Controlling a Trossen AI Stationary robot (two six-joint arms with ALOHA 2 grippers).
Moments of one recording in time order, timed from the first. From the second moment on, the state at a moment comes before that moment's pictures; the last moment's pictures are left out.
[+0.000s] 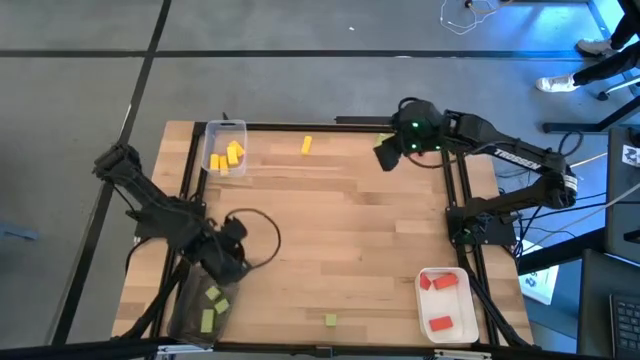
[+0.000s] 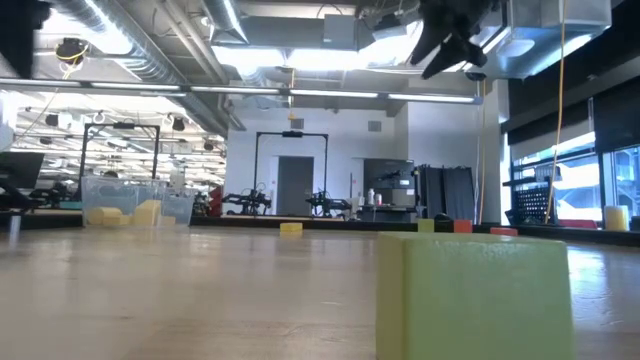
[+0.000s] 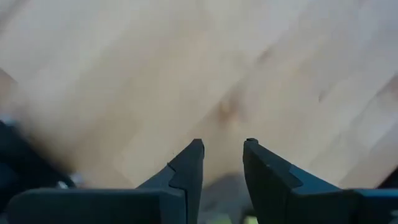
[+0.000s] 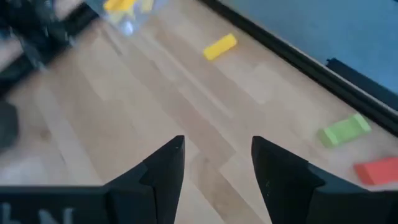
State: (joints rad) left arm -0.67 1.31 1.11 -1.15 -0.30 -1.46; right arm -0.37 1.27 1.34 -0.88 0.06 0.43
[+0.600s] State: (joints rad) left arm -0.37 1.13 1.11 -1.09 -0.32 -1.12; right arm -0.60 1.65 1.34 -0.88 0.07 0.18
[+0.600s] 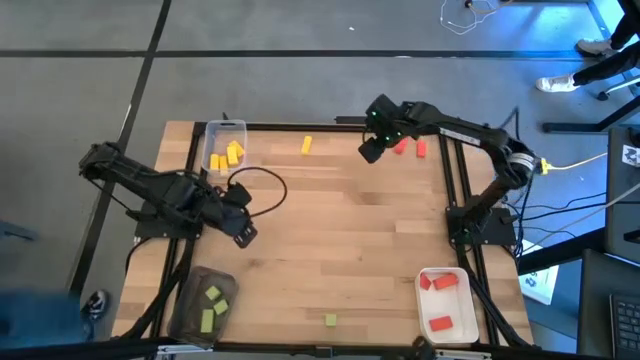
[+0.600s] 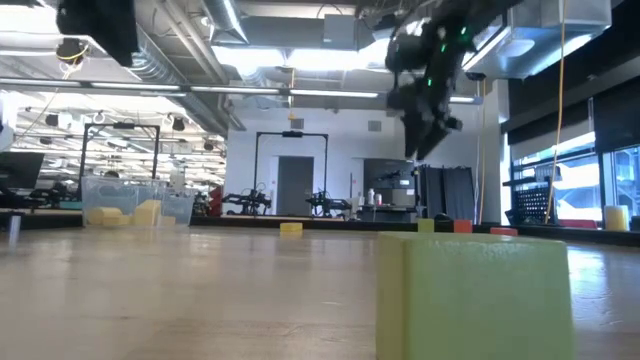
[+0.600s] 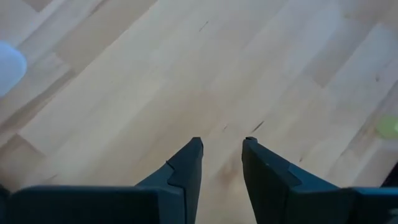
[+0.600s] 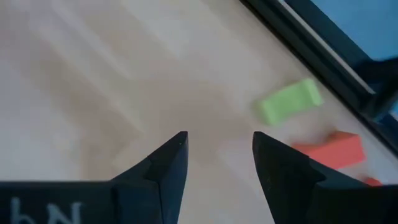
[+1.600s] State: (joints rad) left arm -0.25 1.13 1.11 -1.05 -0.21 -1.01; right arm -0.72 1.96 1.35 -0.79 0.16 -0.15
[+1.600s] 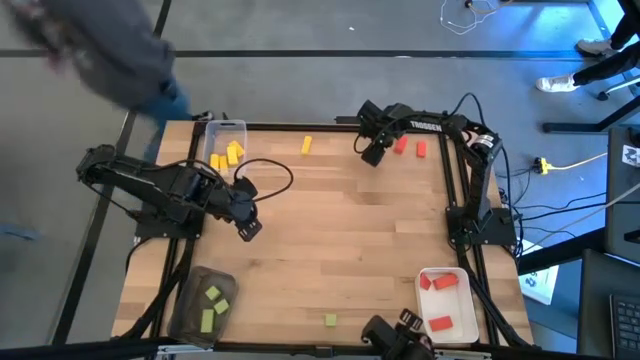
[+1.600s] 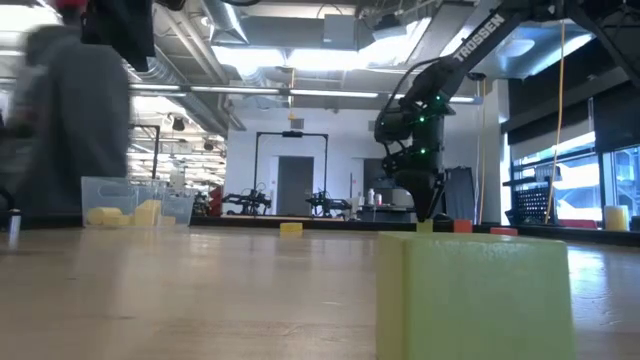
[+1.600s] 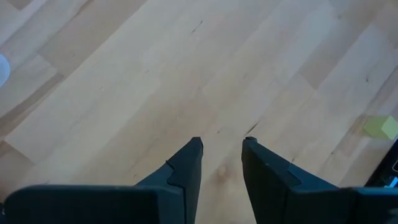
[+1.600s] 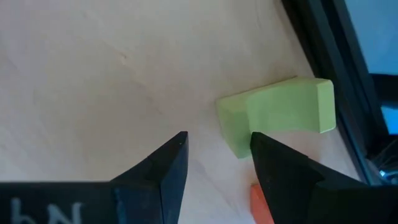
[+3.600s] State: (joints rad) left arm -0.25 1.13 1.11 -1.05 -0.23 -0.85; right arm -0.58 2.03 1.55 -0.95 -0.01 -0.40
